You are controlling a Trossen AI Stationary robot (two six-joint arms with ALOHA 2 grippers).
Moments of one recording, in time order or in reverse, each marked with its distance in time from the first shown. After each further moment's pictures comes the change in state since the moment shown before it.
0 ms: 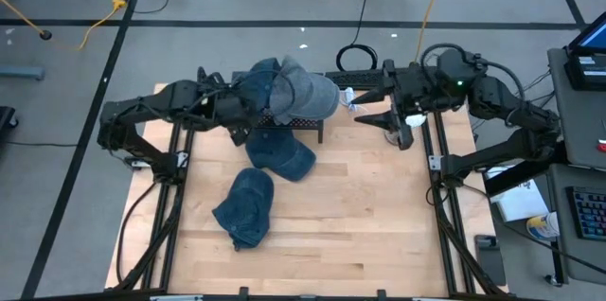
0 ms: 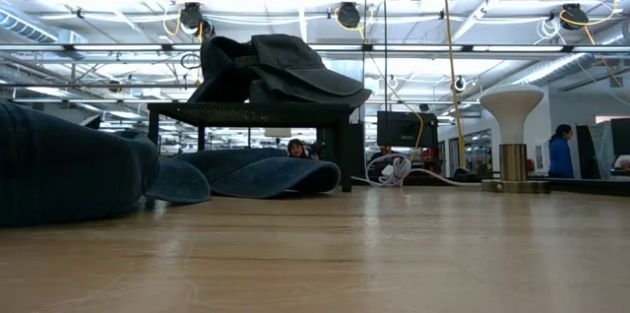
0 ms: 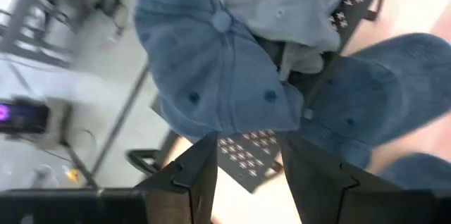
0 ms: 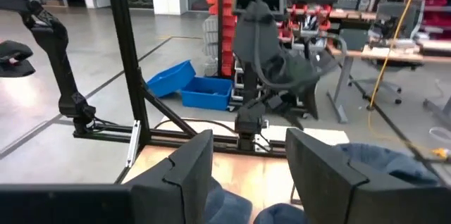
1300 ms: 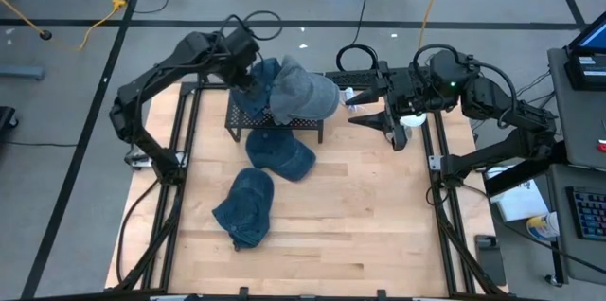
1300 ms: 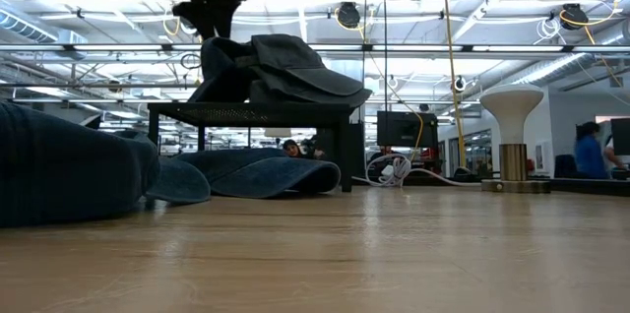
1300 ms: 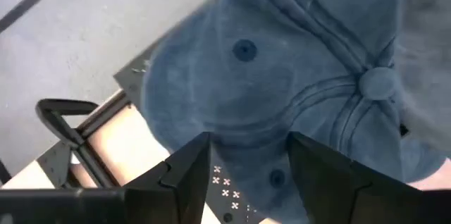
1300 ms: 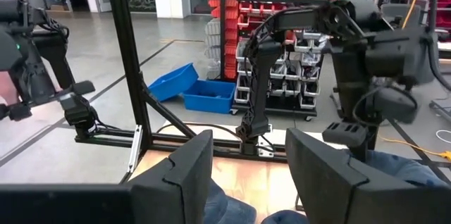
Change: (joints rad) left arm 0.564 0.107 0.001 0.179 0.462 0.077; right arm 0.008 0.029 0.000 0.041 -0.003 0.017
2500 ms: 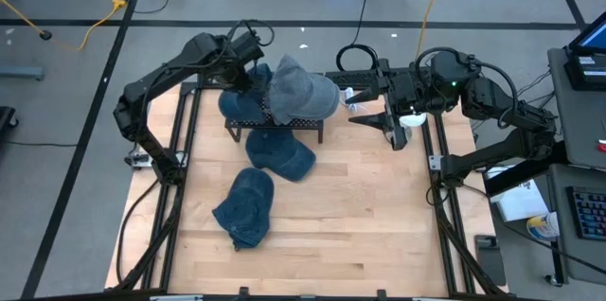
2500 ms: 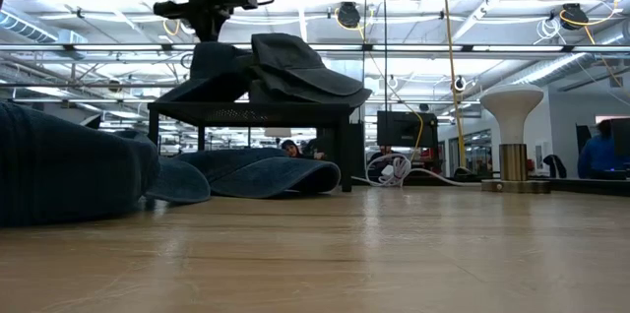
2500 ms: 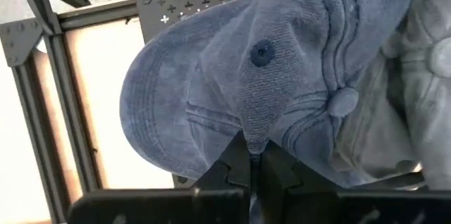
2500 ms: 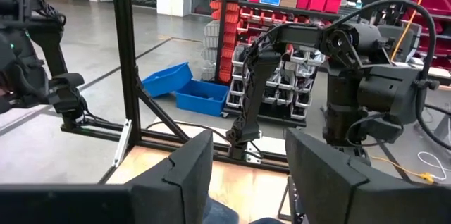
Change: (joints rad) left arm -0.011 0.039 -0.001 -0.099 -0.003 -0.523; right arm 0.000 0.000 0.000 0.014 0.000 -0.101
